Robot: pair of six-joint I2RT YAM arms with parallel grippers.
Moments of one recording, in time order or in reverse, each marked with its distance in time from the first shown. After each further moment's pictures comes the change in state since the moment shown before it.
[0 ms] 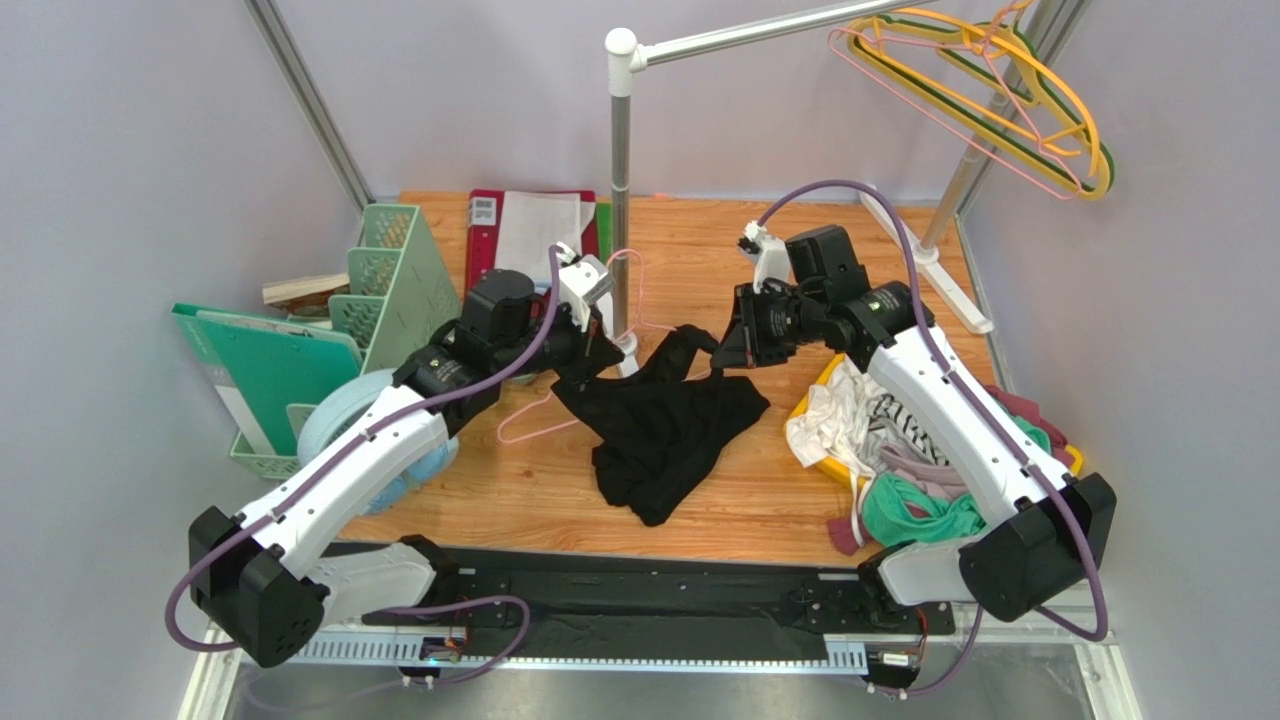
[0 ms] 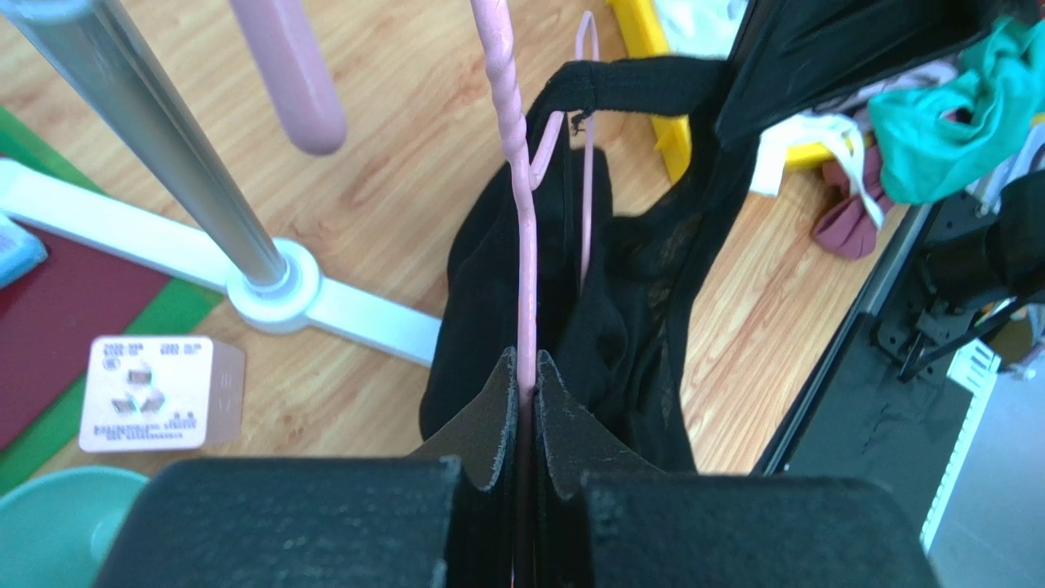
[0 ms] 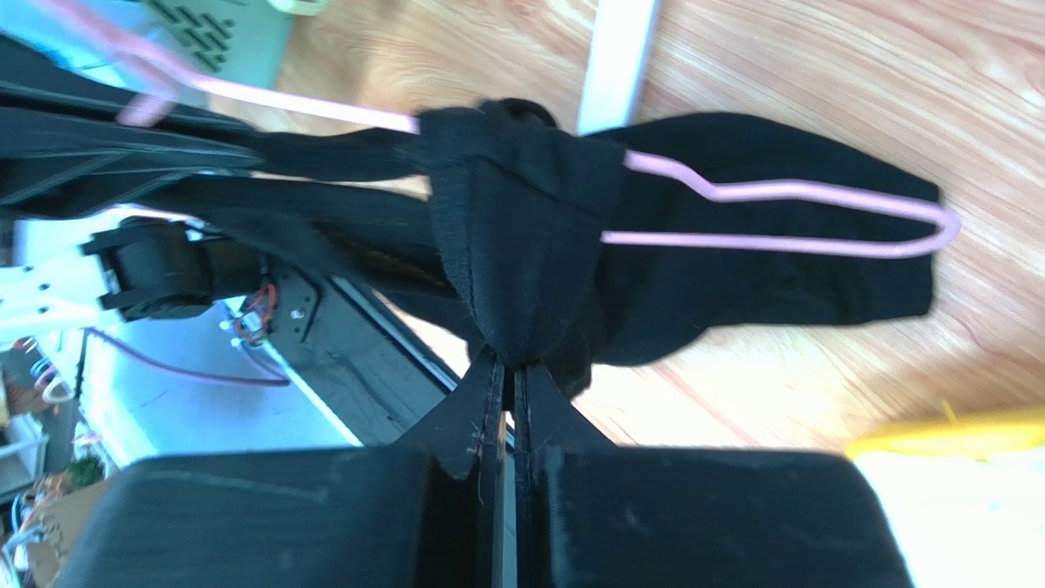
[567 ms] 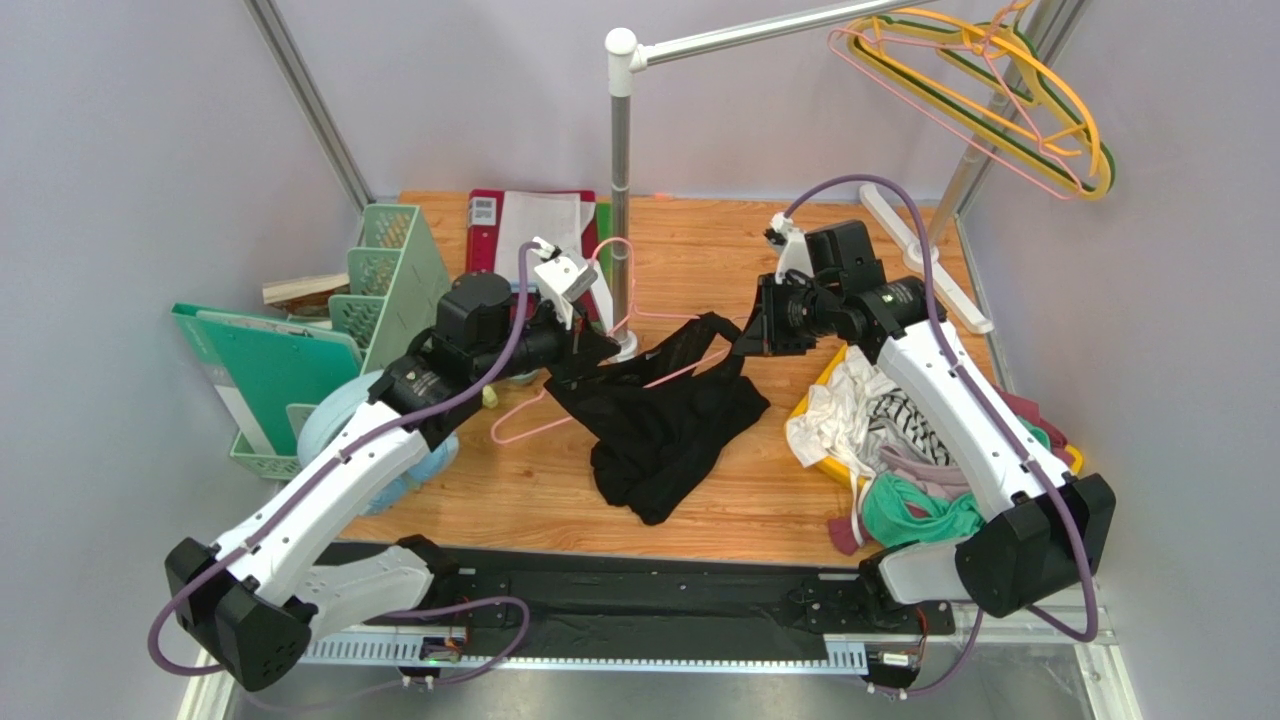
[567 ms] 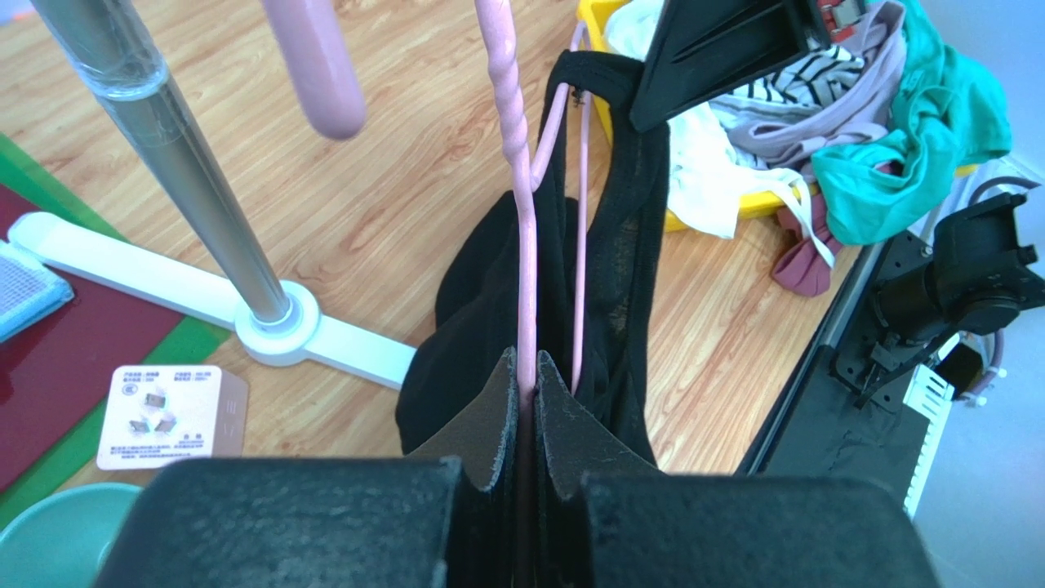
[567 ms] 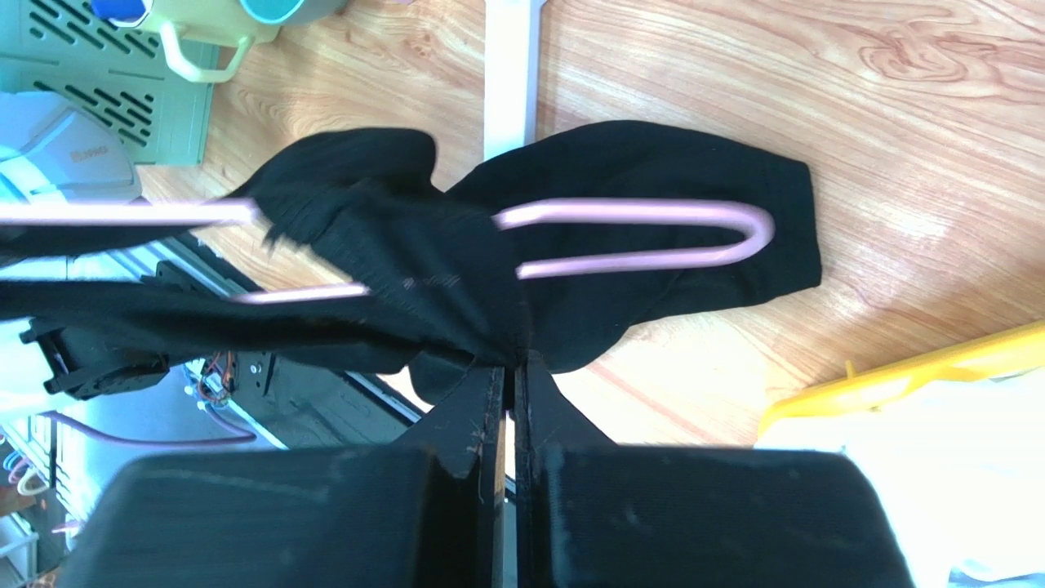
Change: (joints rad) left arm 0.000 -0.079 0.013 0.023 0.007 -0.042; right arm -0.080 0.007 -0.001 -0.015 0.081 0.007
